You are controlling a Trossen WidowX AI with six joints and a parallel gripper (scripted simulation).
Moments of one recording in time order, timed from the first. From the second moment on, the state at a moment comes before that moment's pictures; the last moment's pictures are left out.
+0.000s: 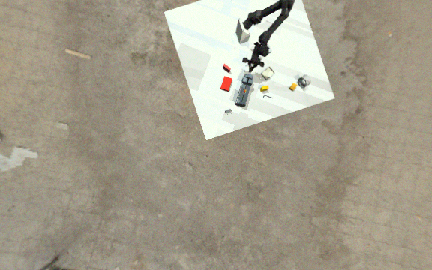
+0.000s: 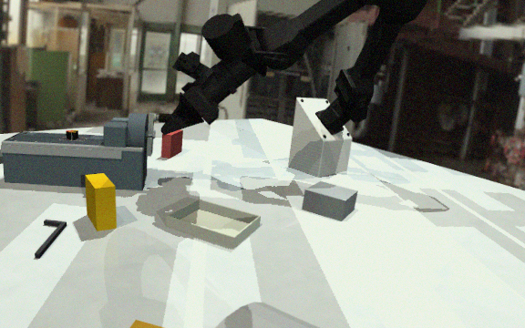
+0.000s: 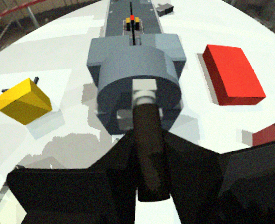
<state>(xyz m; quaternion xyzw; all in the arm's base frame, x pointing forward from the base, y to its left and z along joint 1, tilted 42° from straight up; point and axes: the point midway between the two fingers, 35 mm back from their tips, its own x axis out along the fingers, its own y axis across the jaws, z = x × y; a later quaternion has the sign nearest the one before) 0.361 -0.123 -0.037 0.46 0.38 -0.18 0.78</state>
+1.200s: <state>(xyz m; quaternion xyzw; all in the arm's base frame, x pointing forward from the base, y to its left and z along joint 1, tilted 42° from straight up) 0.359 -0.125 -0.040 0.46 0.38 -0.18 0.78</state>
